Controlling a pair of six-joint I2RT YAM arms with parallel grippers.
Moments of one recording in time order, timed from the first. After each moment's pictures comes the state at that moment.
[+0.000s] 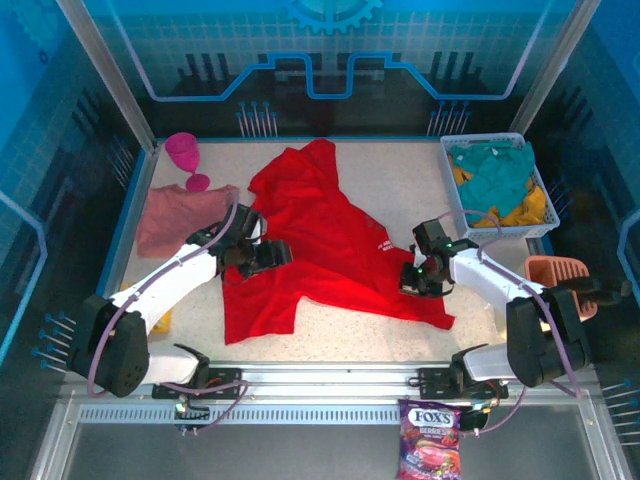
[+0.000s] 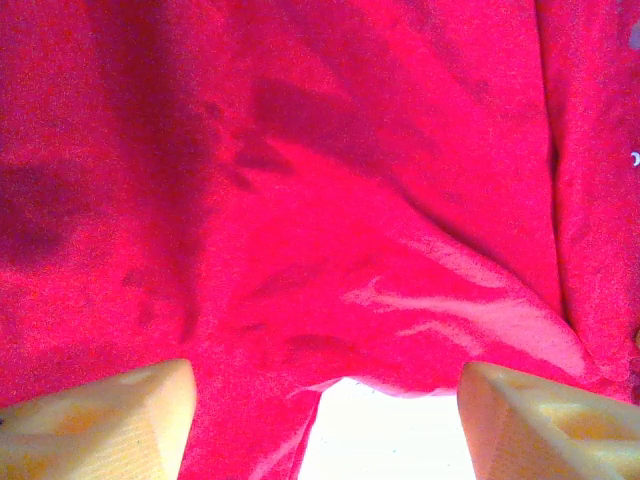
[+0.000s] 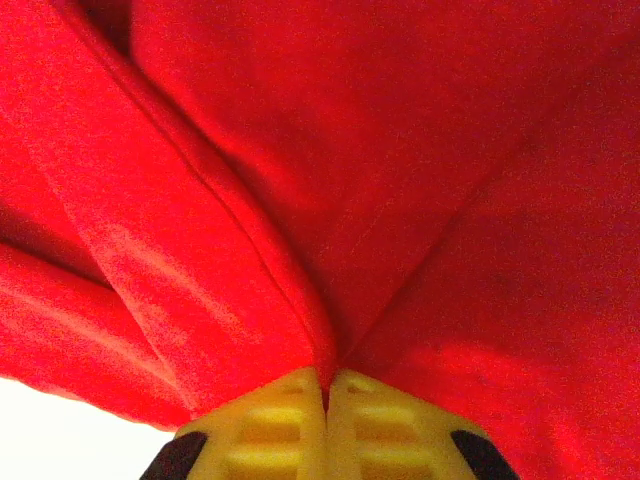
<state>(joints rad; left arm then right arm) -0.37 1.32 0.86 -0.60 0.26 -0.68 0.29 1.36 0.74 -0.74 -0.21 0.49</state>
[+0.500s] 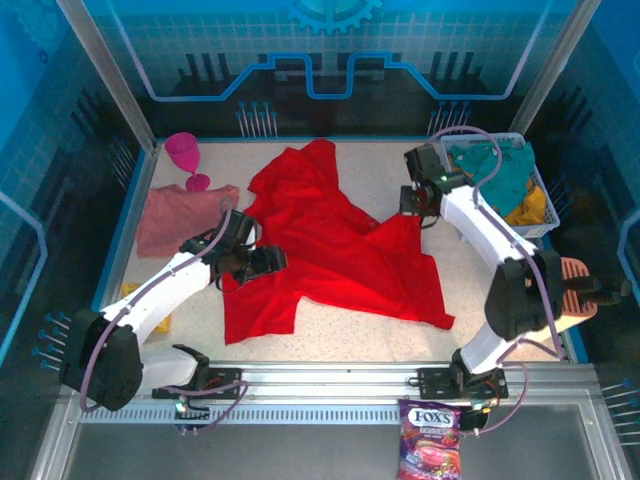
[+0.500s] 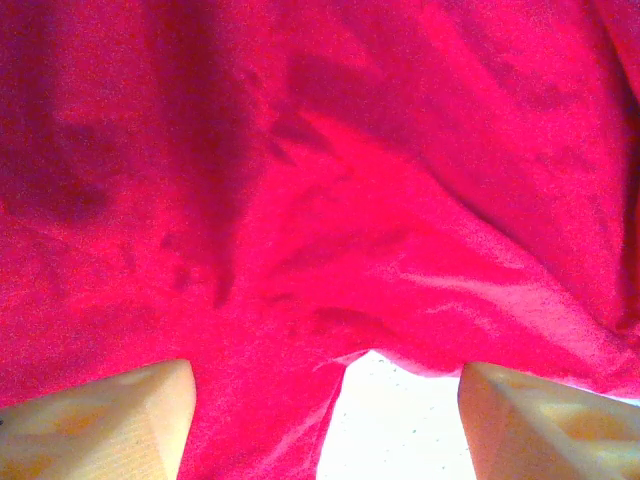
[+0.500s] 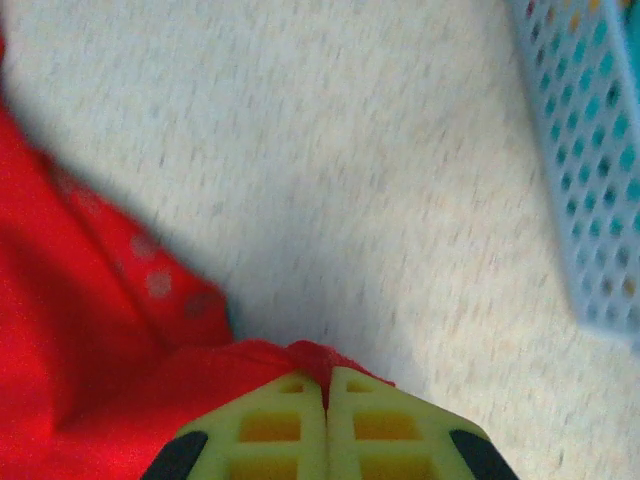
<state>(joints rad) -0.36 1.24 0.81 -0.63 0.24 -0.69 0.27 1.68 1.43 -0.81 0.25 0.33</state>
